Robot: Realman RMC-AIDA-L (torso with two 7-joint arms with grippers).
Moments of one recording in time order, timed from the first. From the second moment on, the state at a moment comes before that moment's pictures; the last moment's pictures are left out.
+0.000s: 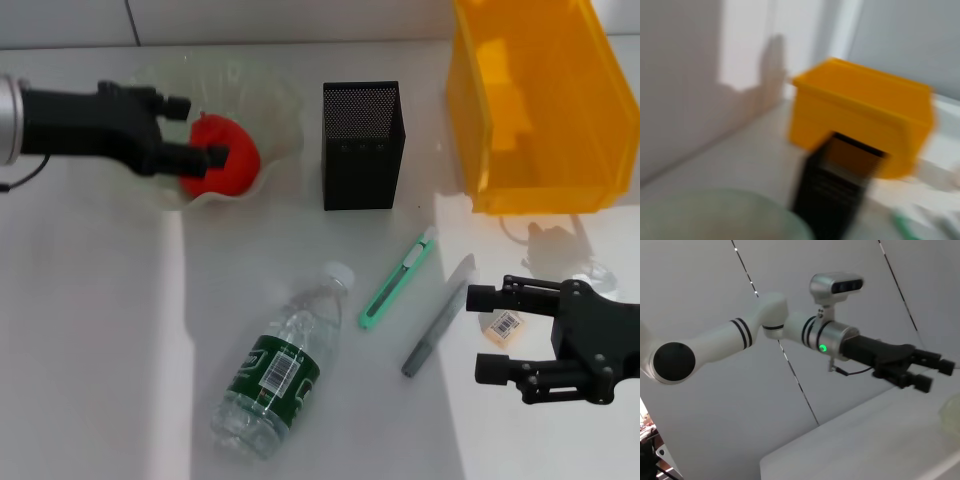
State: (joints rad) left arm -0.54 -2.03 0.91 1.06 2.09 1.45 -1.80; right arm 0.41 2.05 -0.54 -0.52 -2.09 -1.97 1.24
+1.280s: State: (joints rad) left arm -0.41 -2.01 0.78 0.82 2.08 1.86 -1.47; right arm 0.65 2.08 -1.06 -1.48 -2.87 -1.92 2.41
